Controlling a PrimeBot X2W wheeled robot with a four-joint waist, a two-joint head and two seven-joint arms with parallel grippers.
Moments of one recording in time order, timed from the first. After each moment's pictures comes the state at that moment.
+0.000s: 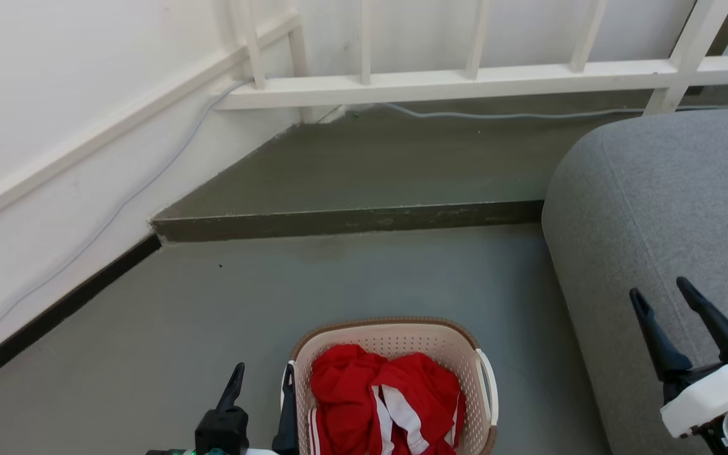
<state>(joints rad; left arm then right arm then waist) 0.02 0.05 -0.37 0.30 -0.25 0.25 -0.25 -0.15 -0.45 0.31 0.32 0.52 0.12 -0.25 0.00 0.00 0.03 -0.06</state>
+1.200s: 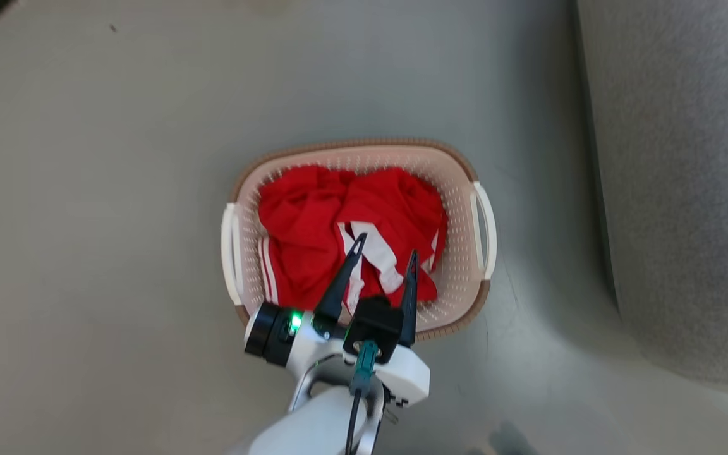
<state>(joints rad) -0.53 0.05 -1.00 0.41 -0.45 0.61 -0.25 -0.22 -0.66 0.06 -0.14 0.68 0.12 -0.25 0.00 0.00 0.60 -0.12</state>
